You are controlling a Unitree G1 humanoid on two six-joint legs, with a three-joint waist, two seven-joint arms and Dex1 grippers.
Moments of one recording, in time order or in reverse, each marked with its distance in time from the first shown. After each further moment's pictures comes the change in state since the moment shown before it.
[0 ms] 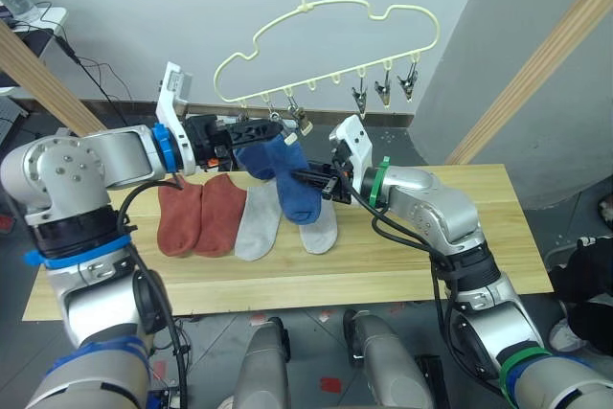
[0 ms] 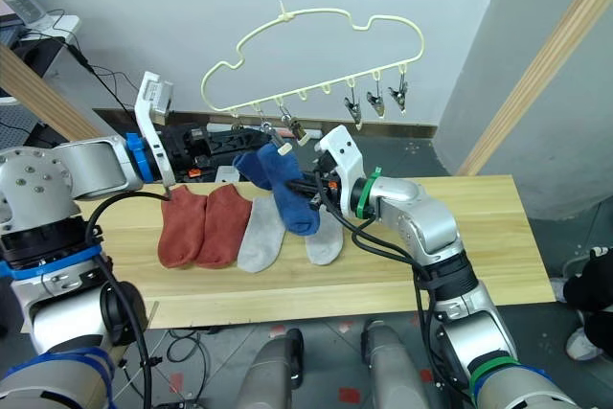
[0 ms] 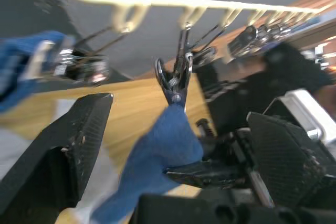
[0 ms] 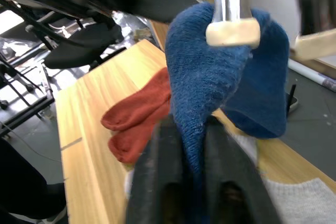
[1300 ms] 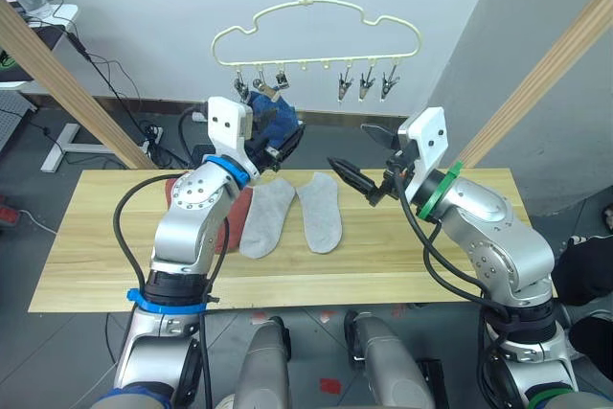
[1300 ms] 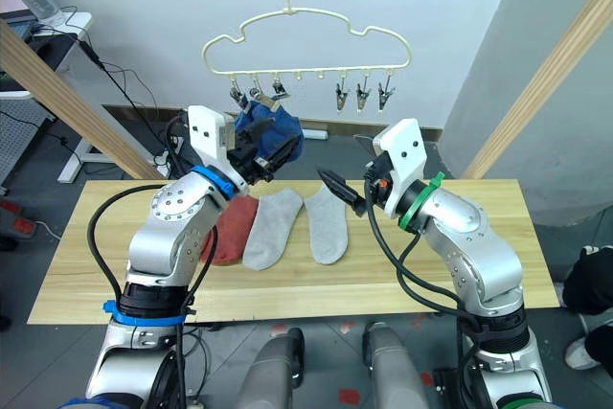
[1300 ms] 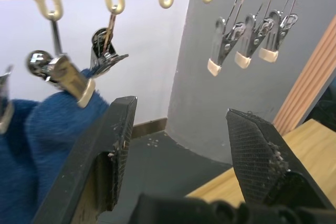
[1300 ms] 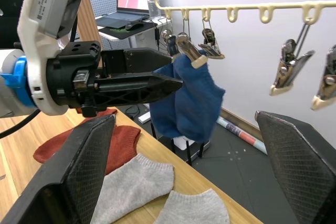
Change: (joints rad) left arm 0.254 -0.254 -0.384 0.039 0.565 -1.213 0.054; right arm 0.251 -0.136 -0.148 -0.515 0.022 -0.001 -0.222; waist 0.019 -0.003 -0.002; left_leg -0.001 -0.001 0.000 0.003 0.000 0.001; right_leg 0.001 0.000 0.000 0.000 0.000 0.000
